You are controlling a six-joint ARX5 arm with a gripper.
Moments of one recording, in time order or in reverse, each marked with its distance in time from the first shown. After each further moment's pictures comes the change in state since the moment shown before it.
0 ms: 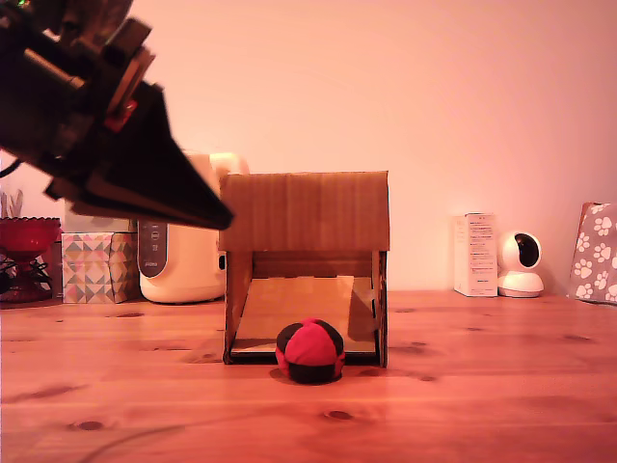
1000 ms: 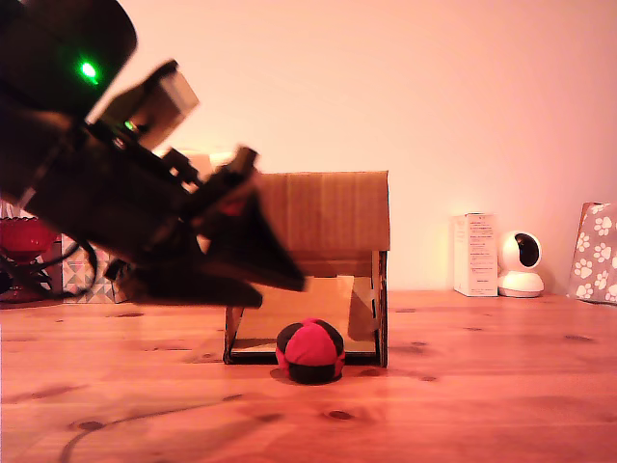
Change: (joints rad) arm -0.045 0.372 0.003 0.389 -0.108 -0.157
